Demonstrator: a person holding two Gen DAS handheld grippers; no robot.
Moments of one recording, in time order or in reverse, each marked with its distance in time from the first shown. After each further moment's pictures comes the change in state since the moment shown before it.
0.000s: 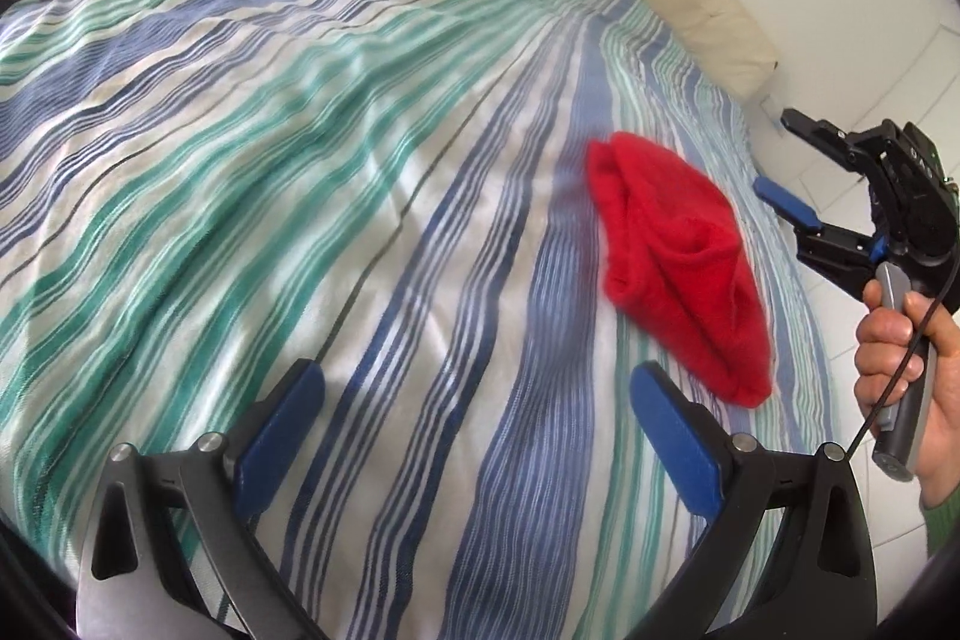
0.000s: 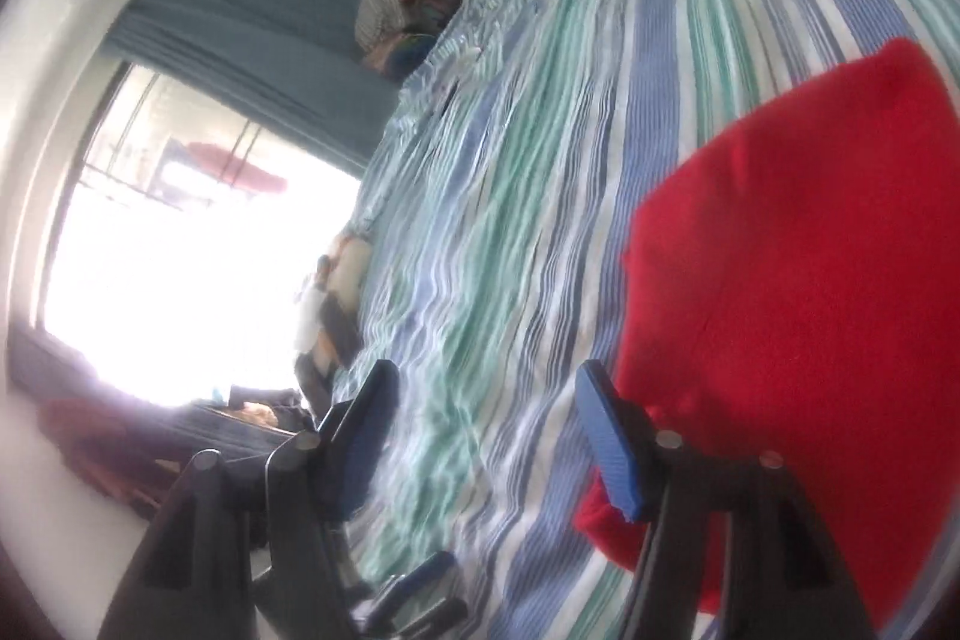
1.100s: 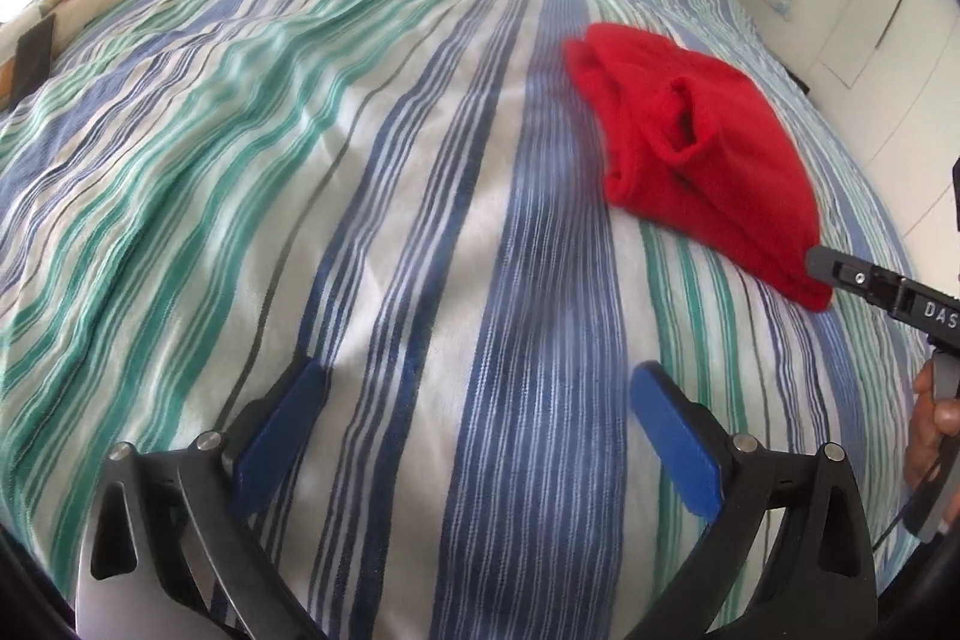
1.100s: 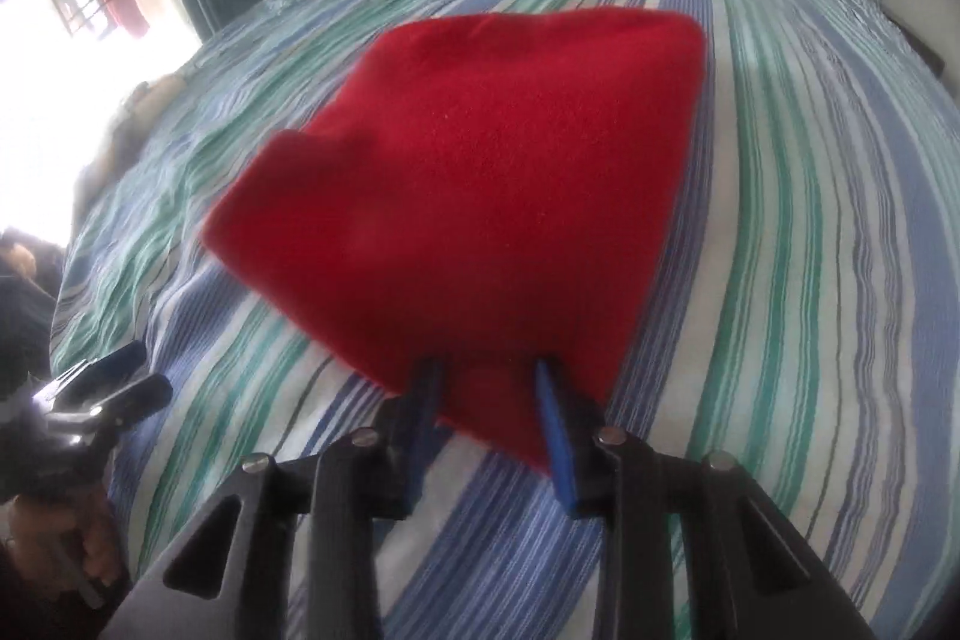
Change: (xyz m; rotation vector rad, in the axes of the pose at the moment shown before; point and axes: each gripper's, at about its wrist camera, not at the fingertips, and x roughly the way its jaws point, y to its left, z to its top) left arm 0.036 -0.037 -0.034 0.291 0.051 0.184; right arm -0.042 -0.054 -0.110 -0.336 0.048 -0.567
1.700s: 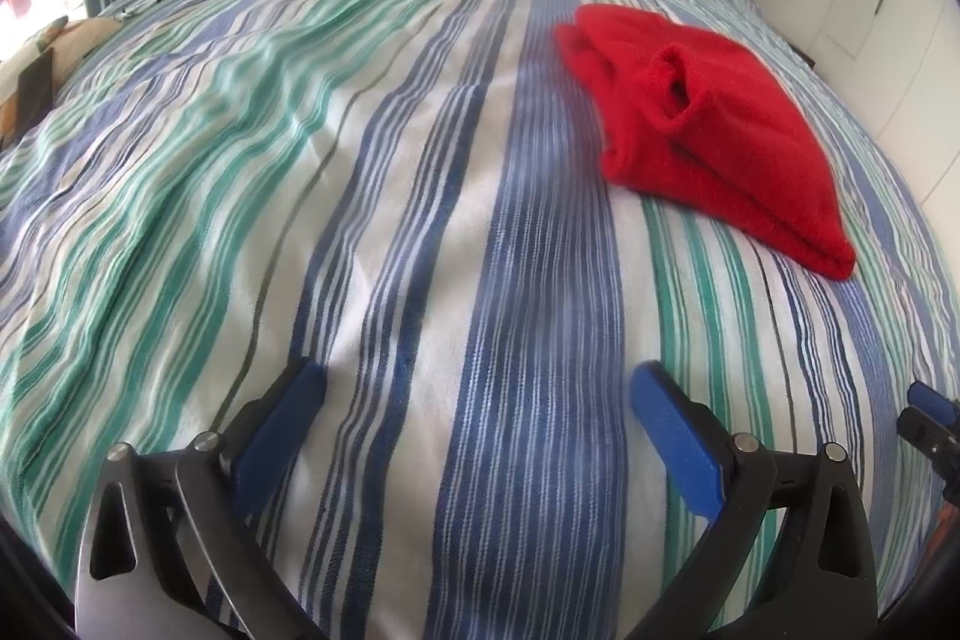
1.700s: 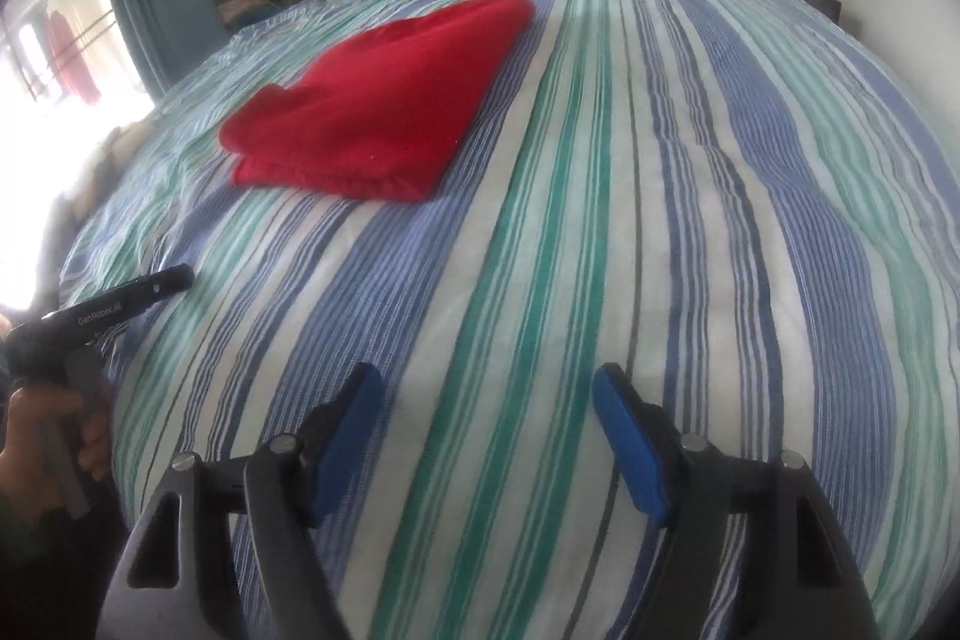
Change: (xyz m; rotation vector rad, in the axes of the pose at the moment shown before) left arm 0.003 -0.009 -0.005 0.058 0.000 0.052; right arm -0.076 -0.027 -0.125 0.145 -0.077 -0.113
